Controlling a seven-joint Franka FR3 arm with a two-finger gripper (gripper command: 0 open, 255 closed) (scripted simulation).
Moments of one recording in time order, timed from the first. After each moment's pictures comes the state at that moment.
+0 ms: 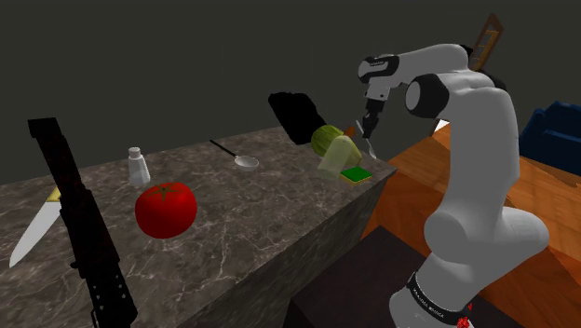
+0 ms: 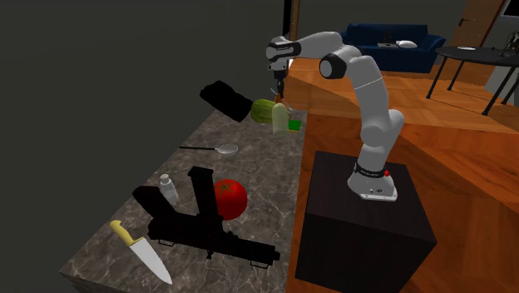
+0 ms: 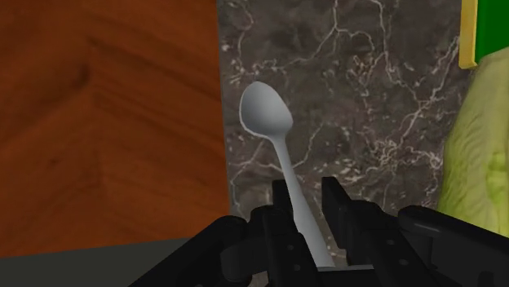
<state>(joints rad) -0.51 0.60 -0.25 -1.22 0.14 1.60 -0.83</state>
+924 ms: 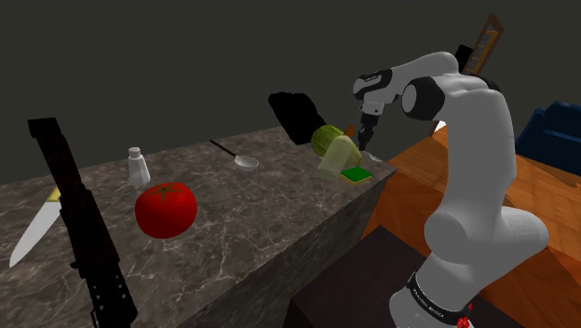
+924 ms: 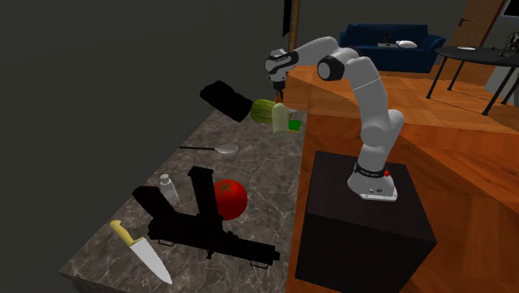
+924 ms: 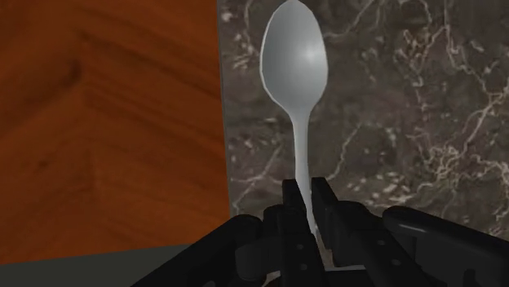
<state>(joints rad) -0.51 0.63 -0.25 -1.34 0.15 1.75 -0.84</state>
